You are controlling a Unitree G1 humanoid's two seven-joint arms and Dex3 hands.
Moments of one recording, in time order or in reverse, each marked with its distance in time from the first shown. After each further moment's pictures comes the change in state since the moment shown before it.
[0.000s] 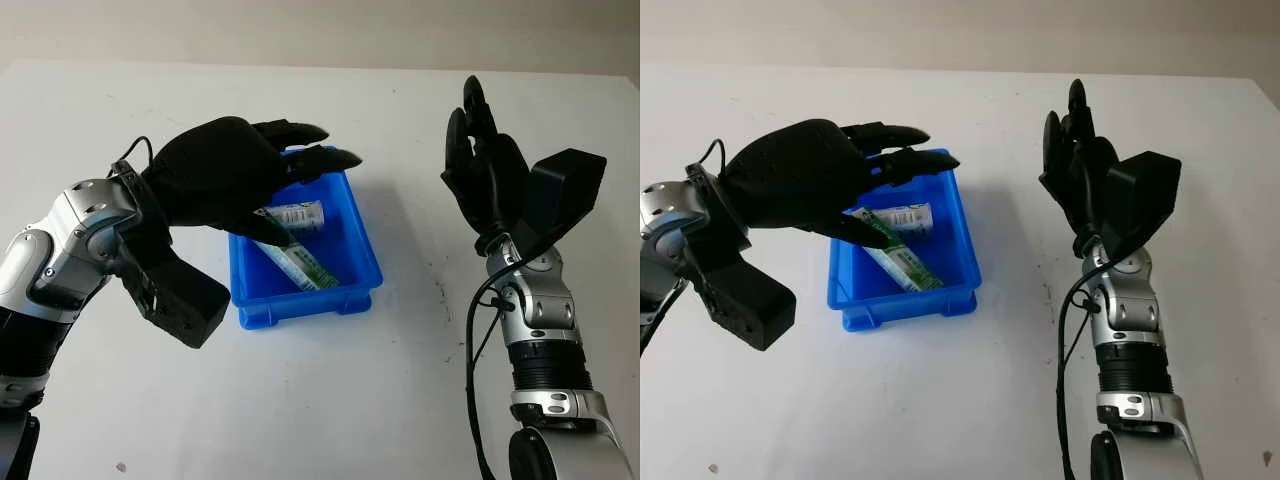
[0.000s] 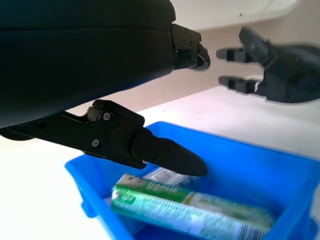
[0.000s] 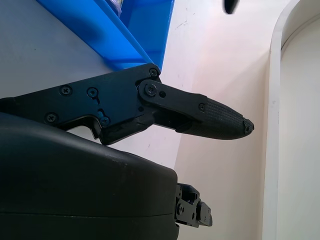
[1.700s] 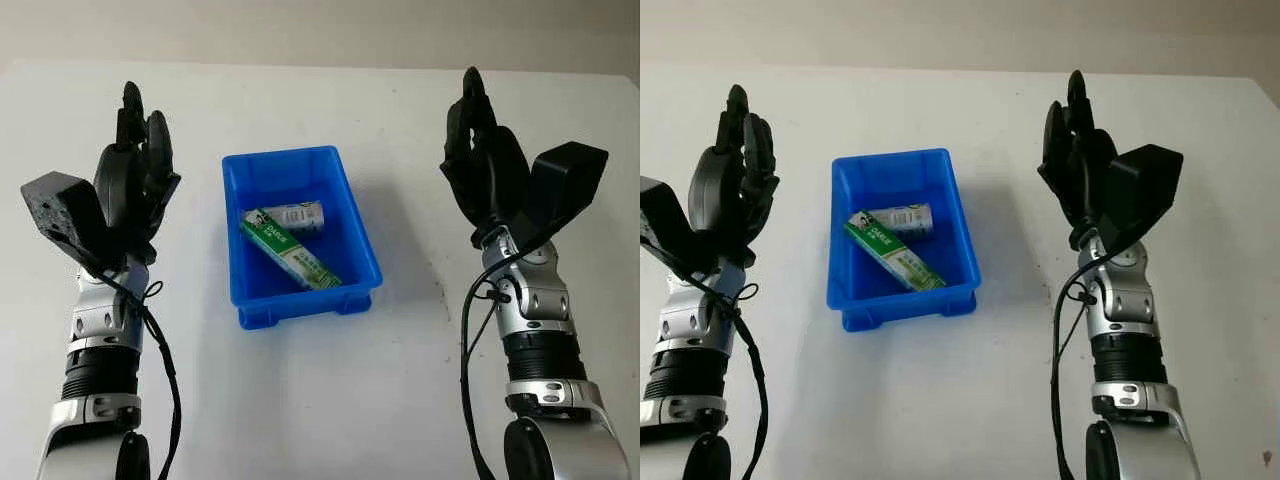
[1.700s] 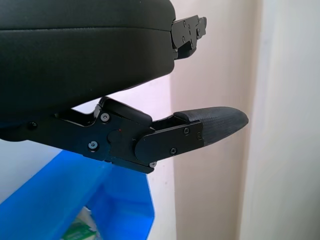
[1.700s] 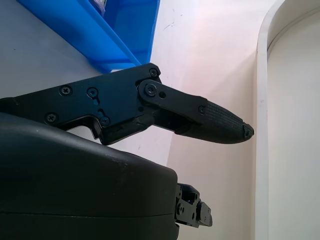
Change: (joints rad) left arm 0.129 -0.481 0.476 0.438 -0.764 0.407 0.237; right arm -0.042 0.009 -0.009 0.050 0.029 -0.033 0.002
